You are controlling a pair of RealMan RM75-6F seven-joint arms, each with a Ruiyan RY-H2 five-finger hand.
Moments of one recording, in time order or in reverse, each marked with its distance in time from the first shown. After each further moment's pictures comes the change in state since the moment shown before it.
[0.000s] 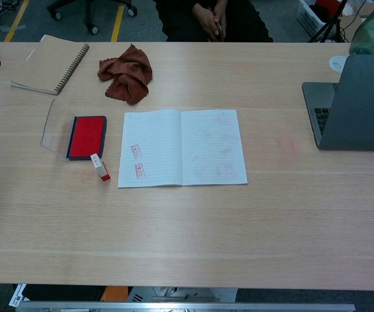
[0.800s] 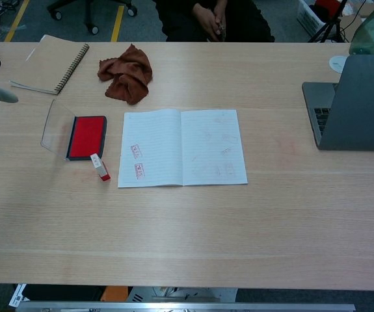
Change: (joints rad) left arm -0.235 0.032 0.021 0.064 0.184 -0.247 -0.104; right arm 0.004 0.010 0.002 -0.023 0.017 -0.018 -0.028
